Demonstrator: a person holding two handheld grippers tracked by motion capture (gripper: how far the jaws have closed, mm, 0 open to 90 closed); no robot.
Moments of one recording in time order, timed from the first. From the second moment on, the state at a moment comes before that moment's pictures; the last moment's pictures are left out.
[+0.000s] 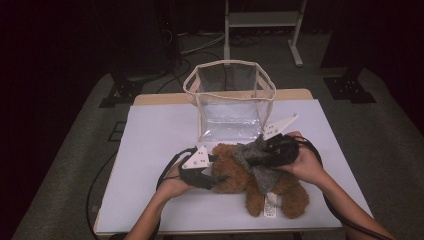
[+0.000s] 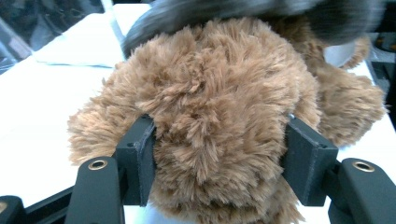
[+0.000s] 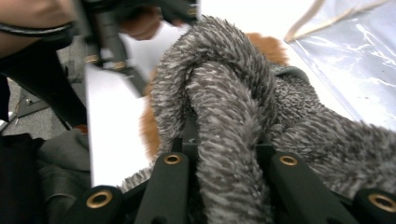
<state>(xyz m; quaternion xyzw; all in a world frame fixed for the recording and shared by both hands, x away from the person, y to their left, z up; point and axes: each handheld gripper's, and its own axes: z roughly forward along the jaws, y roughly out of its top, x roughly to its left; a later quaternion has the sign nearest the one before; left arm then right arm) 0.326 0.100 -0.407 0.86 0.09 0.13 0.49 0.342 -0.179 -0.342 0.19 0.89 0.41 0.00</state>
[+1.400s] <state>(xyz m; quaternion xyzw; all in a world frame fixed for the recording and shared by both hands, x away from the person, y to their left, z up) 0.334 0.118 -0.418 0.86 0.10 0.12 0.49 0.331 -0.160 -0.353 0.16 0.89 0.42 0.06</state>
